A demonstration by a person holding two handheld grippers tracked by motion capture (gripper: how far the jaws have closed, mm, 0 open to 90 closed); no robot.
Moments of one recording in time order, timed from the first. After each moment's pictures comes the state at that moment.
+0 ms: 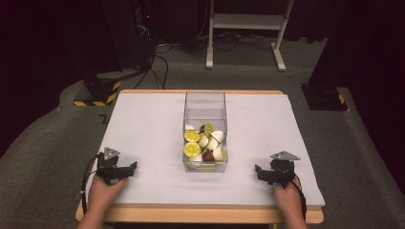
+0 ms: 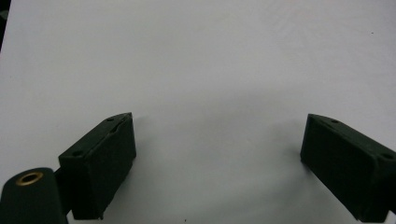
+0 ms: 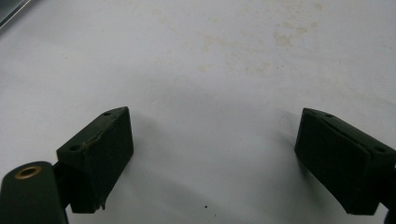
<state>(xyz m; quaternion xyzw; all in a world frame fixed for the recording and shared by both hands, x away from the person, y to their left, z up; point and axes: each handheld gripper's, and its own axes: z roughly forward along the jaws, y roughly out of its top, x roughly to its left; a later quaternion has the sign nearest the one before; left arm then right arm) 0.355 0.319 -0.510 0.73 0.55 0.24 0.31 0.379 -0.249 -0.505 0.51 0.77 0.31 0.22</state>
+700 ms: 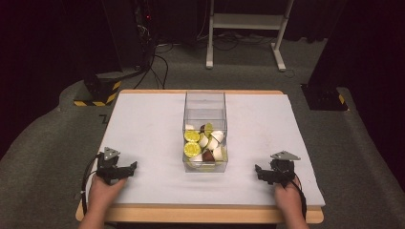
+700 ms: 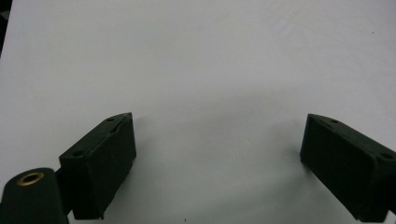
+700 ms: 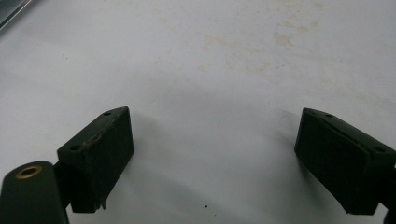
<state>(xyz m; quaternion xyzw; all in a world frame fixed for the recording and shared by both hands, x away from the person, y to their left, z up) 0.355 0.318 -0.510 0.73 0.55 0.25 0.31 0.379 -0.249 -0.505 0.51 0.77 0.31 0.22</state>
